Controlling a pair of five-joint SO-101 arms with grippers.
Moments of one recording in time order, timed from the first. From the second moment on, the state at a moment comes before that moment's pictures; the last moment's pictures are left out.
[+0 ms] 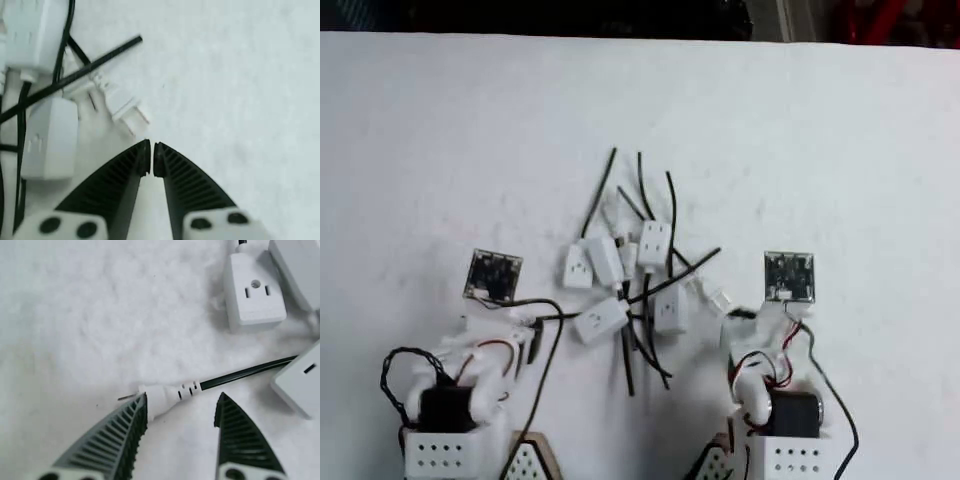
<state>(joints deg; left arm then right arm) -5.4 -103.7 94.8 73.4 -10.6 0.4 -102.9 91.4 67.4 2.2</state>
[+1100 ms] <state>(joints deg) -5.4 -103.7 91.2 72.1 -23.5 -12.1 -31.7 47.3 64.4 27.3</state>
